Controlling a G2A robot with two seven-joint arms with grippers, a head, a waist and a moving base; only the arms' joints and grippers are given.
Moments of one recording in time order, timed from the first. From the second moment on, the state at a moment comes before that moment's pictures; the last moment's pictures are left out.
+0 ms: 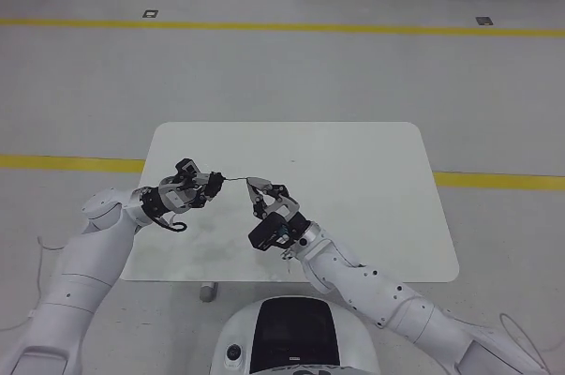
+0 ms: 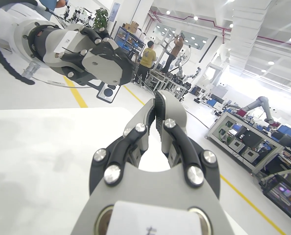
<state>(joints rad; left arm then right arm) 1.15 -0.98 -1.23 -1.24 -1.05 0.22 -1.35 -1.10 -1.27 0.52 -1.44 -1.57 0.34 -0.43</state>
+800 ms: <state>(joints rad) 1.15 -0.98 -1.23 -1.24 -1.05 0.22 -1.35 -1.10 -1.25 0.52 -1.46 -1.57 0.34 -0.41</state>
